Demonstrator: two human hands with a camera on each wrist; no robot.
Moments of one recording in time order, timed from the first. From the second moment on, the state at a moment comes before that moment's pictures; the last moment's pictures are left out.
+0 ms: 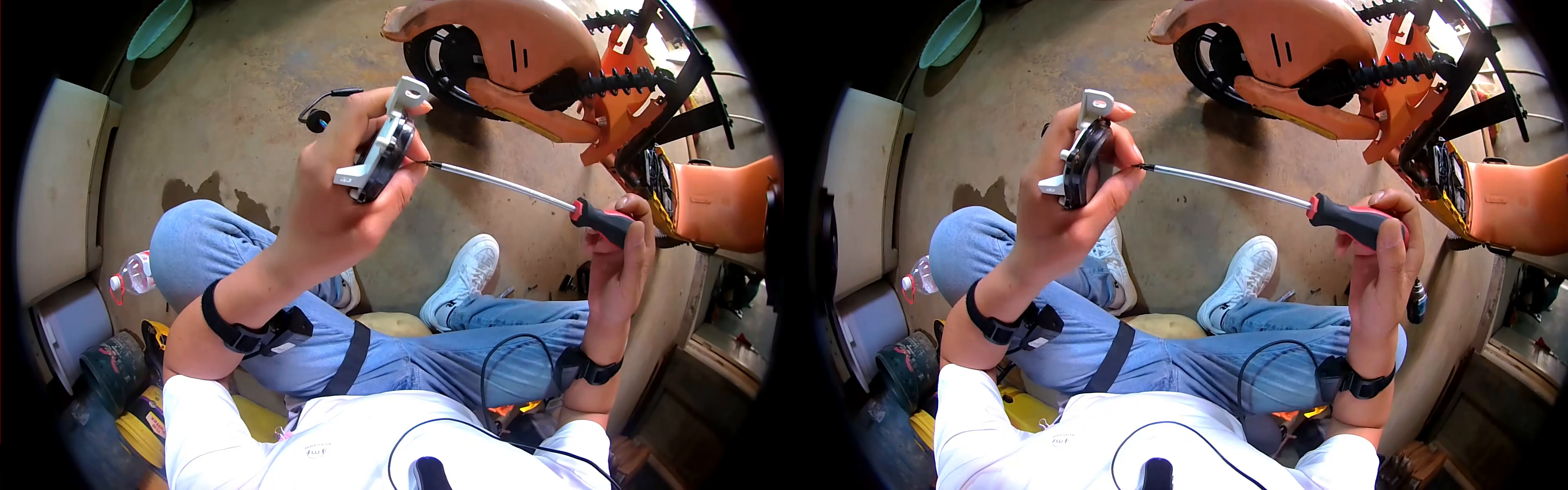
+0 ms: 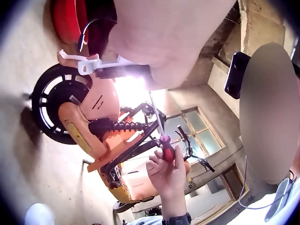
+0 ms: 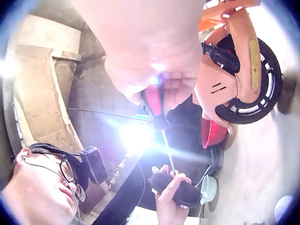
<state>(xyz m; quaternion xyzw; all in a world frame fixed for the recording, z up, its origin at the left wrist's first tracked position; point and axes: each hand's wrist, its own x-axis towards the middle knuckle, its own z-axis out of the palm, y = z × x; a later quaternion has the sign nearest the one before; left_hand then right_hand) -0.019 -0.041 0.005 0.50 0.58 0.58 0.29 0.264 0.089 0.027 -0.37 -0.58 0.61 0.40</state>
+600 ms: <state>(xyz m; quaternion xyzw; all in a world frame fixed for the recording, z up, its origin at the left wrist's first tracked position) -0.031 -0.043 0.020 0.39 0.54 0.58 0.46 0.267 0.097 0.026 -0.38 -0.54 0.60 0.46</state>
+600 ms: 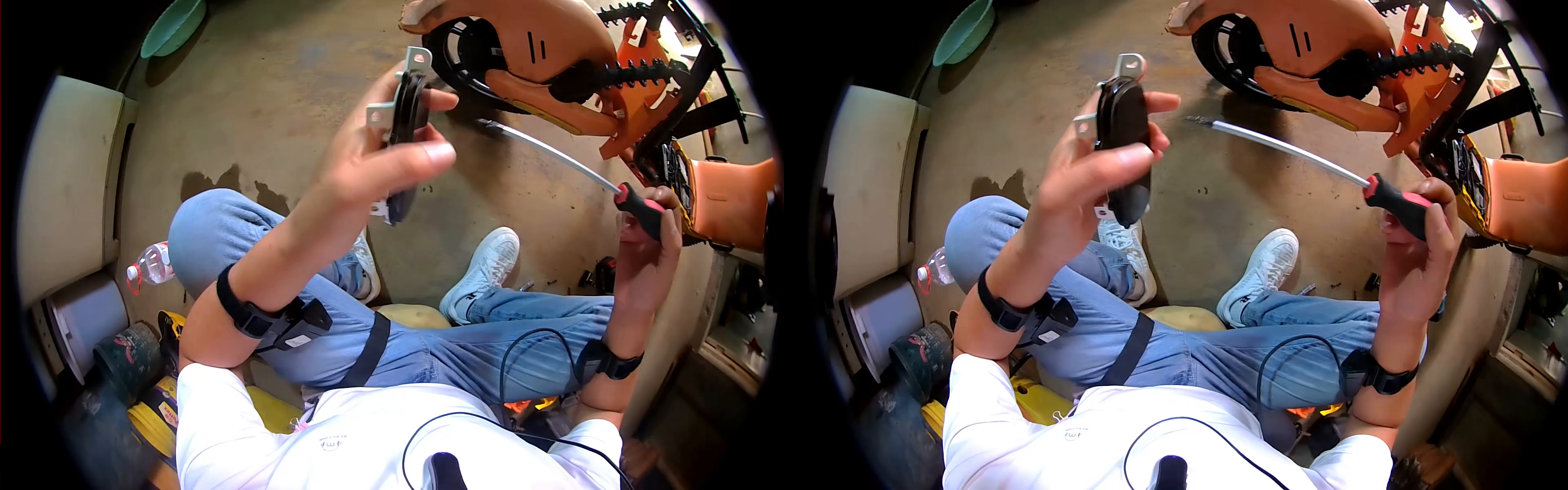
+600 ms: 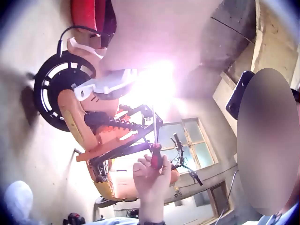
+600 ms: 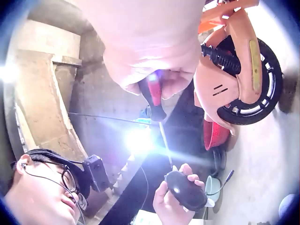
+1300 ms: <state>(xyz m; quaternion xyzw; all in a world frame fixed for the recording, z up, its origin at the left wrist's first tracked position) -0.017 -0.041 0.010 0.20 0.46 0.66 0.56 0.261 0.078 0.010 -0.30 -0.55 0.69 0.37</state>
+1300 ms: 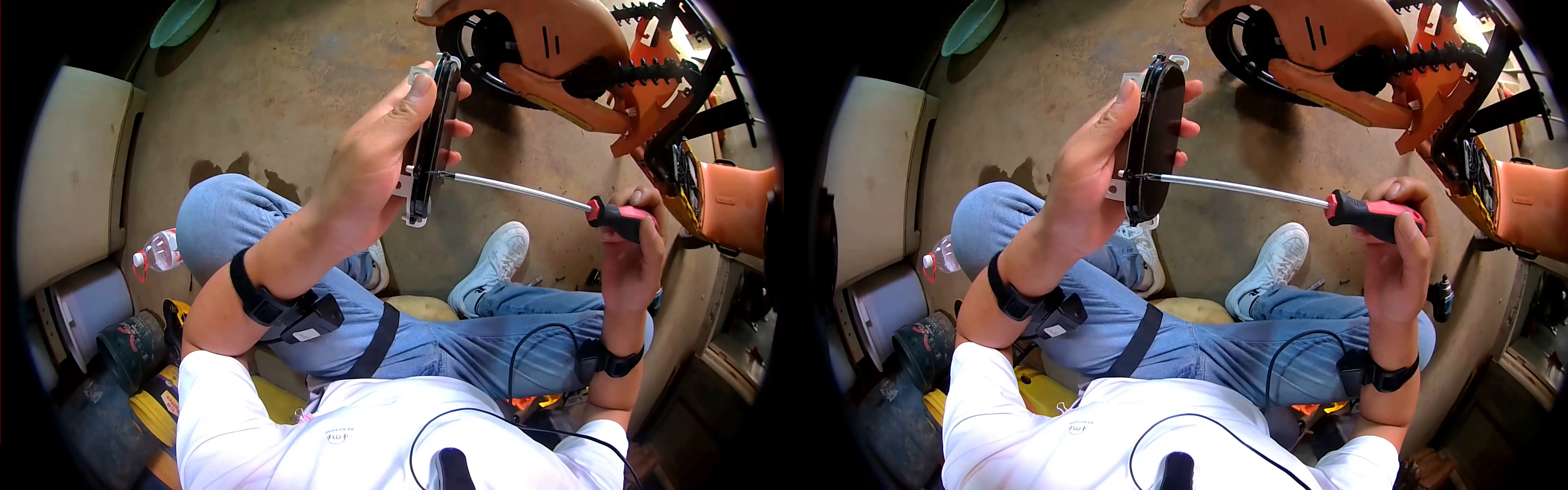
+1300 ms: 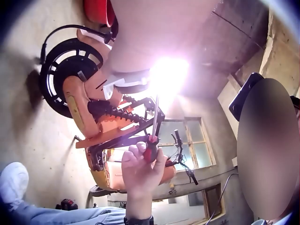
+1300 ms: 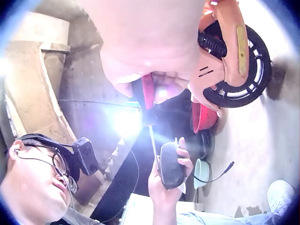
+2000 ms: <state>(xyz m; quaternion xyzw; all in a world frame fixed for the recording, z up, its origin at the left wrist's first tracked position) -0.016 -0.039 0.004 0.23 0.49 0.67 0.51 0.260 0.076 0.003 -0.31 -0.62 0.64 0.34</state>
